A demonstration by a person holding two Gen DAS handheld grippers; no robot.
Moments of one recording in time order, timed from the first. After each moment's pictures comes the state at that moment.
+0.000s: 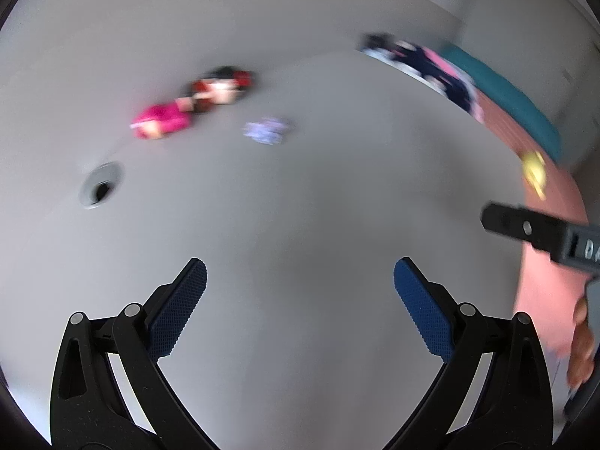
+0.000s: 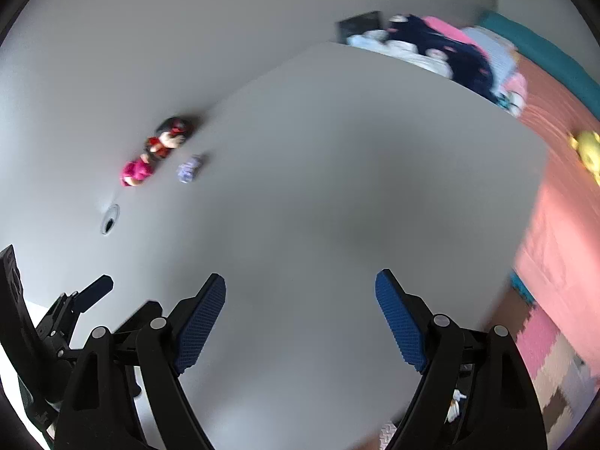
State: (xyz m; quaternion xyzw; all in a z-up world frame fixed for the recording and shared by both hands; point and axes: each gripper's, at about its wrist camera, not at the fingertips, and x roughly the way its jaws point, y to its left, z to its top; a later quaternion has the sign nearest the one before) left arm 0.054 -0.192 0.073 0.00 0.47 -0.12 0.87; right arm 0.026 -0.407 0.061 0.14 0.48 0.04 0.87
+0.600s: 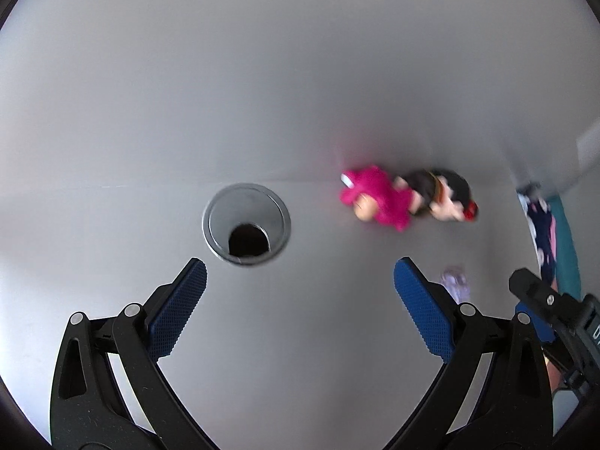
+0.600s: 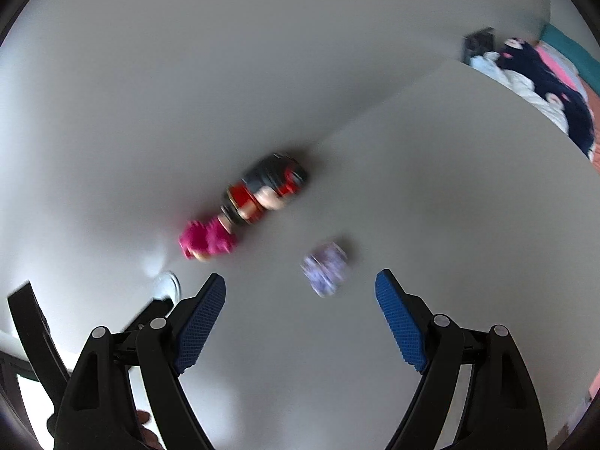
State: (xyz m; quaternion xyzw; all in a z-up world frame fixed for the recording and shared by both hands) left arm 0.158 -0.048 0.061 -0.23 0.48 0.10 0.84; right arm 0.191 -0.279 0.079 0.15 0.49 0.11 0.85
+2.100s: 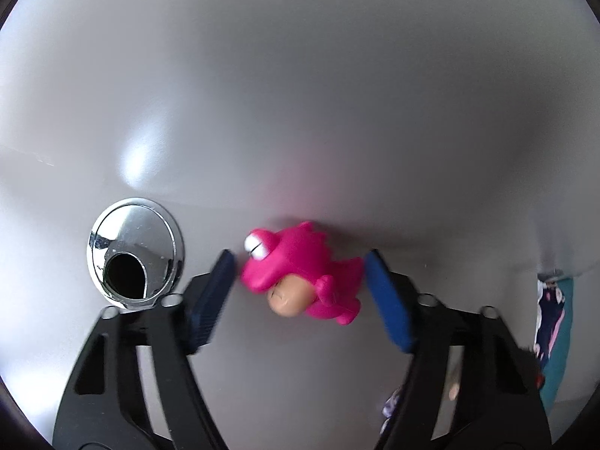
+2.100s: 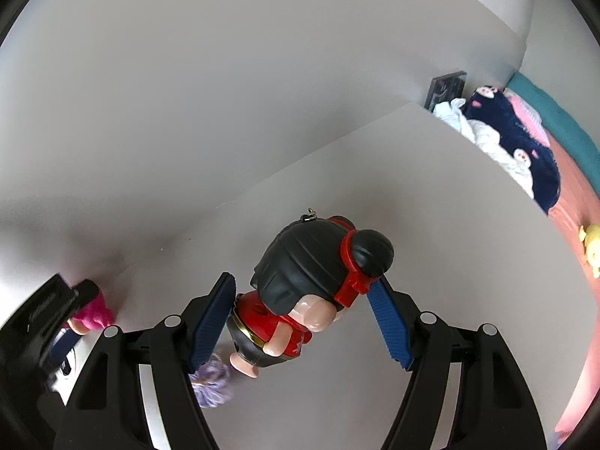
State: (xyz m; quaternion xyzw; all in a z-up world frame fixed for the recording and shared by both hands) left arm 0.256 -0.100 0.039 -0.31 0.47 0.21 0.80; right arm 0.245 -0.312 0.062 0.04 0.45 -0.01 0.89
